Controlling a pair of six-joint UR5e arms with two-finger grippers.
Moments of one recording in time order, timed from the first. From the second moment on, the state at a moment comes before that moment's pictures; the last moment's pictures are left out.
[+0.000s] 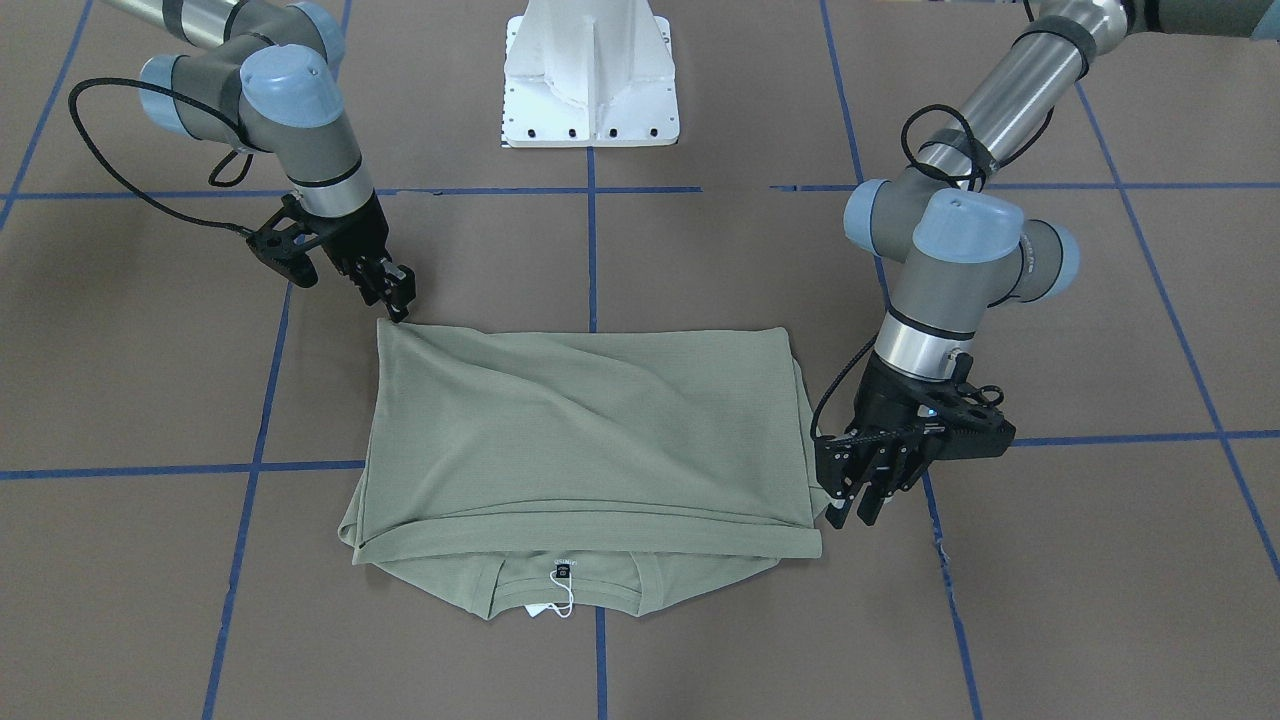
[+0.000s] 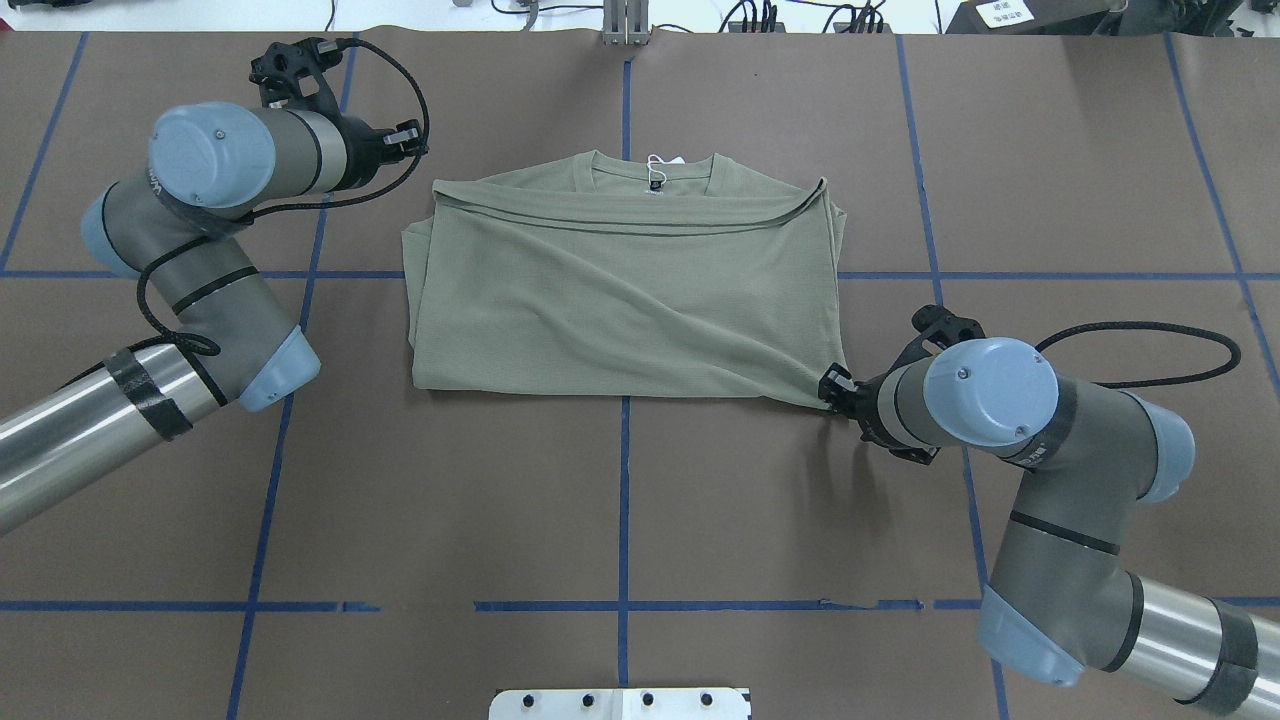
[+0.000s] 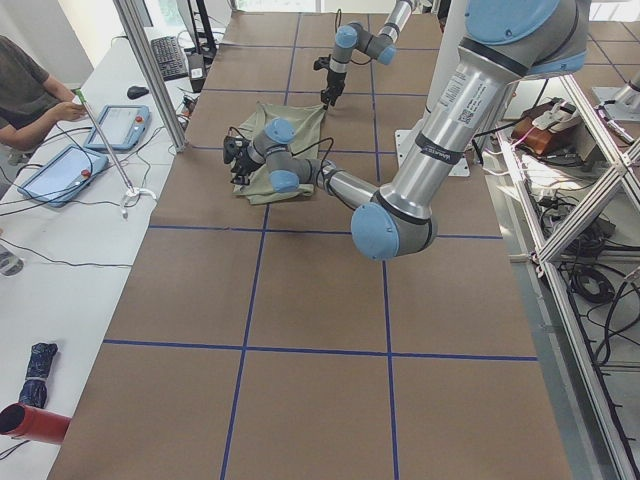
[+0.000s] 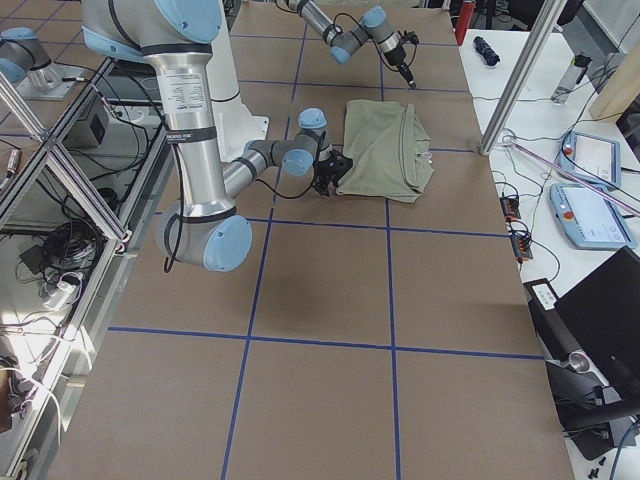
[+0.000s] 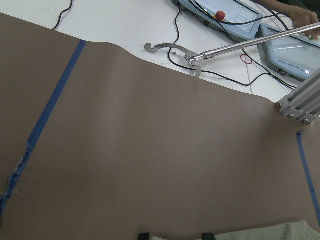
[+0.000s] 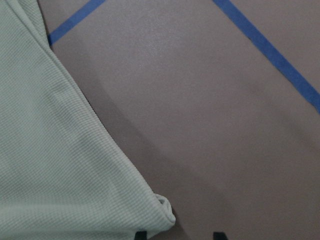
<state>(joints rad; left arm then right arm) -0.81 -2.13 -1.33 -2.40 -1.62 -1.33 0.48 -1.35 1.85 -1.27 1.70 1.91</state>
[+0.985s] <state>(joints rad) -0.81 -2.13 -1.34 -2.40 -1.62 -1.33 0.50 -1.33 1.85 -1.27 1.67 1.91</state>
